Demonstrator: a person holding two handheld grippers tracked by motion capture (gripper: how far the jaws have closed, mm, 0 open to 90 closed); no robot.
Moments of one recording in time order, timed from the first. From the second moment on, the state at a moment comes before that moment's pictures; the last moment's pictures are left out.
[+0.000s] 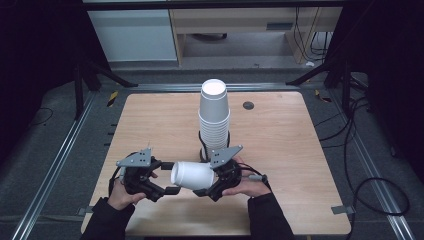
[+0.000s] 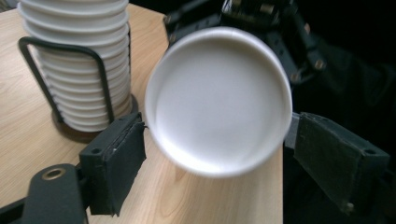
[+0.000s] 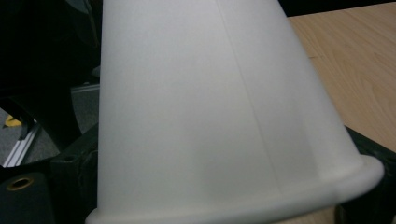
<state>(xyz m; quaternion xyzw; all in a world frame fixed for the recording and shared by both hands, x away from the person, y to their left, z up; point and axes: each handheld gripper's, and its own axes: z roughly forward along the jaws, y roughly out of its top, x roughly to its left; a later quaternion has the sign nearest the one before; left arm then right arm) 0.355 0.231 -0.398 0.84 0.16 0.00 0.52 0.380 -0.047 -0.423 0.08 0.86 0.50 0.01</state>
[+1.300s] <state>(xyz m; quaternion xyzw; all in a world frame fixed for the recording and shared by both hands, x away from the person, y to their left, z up) 0.362 0.213 -0.429 0.91 0.16 -0.01 0.39 0.383 0.021 -0.421 -0.03 0.96 0.29 0.05</state>
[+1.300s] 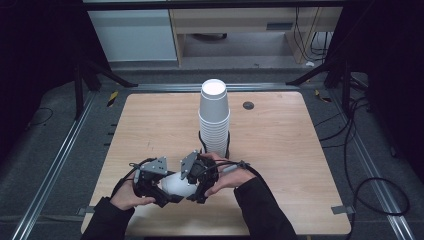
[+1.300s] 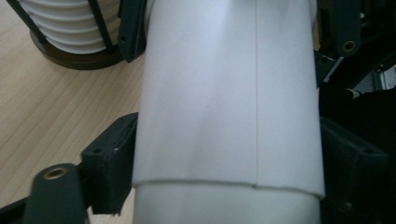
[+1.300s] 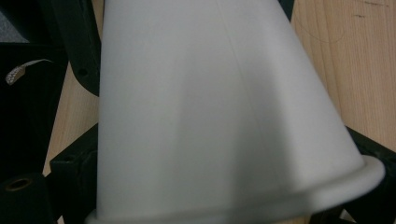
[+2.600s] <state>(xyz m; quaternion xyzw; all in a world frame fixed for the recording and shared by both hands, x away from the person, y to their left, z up) 0.366 0.224 -0.431 0.91 0.17 0.01 0.37 0.385 -0.013 -0.401 0.00 0.94 0.35 0.05</state>
